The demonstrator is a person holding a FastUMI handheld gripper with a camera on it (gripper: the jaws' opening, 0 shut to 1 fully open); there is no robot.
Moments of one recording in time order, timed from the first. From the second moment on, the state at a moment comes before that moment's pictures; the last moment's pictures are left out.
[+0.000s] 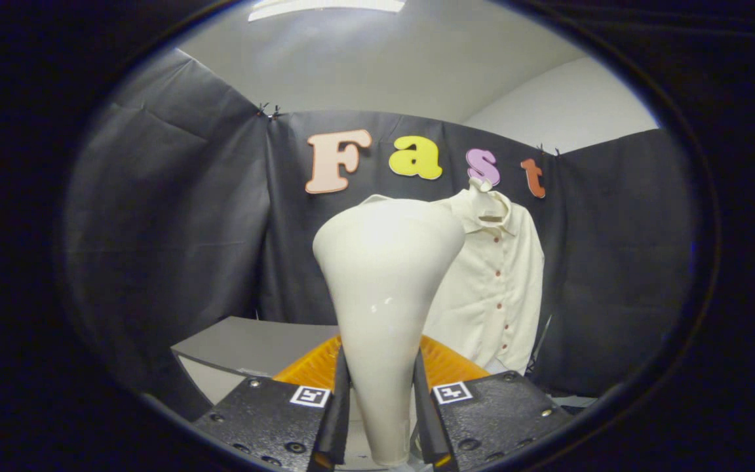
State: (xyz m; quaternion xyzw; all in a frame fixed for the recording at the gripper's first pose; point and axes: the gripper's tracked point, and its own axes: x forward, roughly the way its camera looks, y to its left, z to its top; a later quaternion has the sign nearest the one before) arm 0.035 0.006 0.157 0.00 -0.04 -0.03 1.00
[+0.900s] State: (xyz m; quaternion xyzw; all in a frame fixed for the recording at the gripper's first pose) arm -0.015 0.025 0.023 0.01 -0.04 -0.02 1.00
